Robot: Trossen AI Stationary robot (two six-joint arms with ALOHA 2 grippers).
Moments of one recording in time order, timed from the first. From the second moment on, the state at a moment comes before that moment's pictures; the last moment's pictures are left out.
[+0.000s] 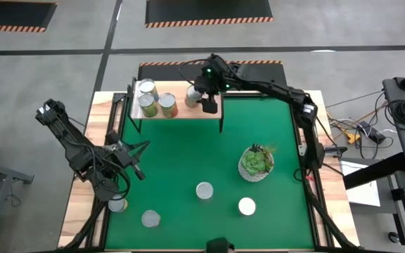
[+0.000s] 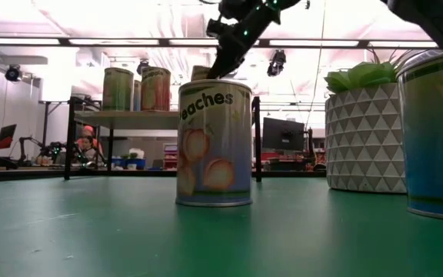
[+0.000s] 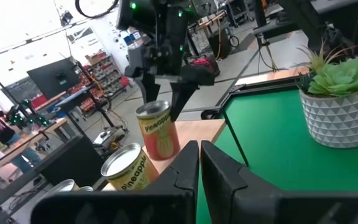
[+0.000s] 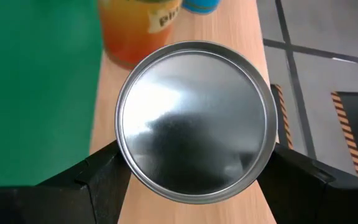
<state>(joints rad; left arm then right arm) -0.80 1.00 0.92 -0.76 -1.46 -0.43 -0.45 2.03 2.14 -0.88 -0.14 -0.51</state>
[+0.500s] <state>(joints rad) -0.80 1.01 0.92 -0.76 -1.46 -0.43 -0.47 2.08 2.16 -0.84 -0.14 -0.54</state>
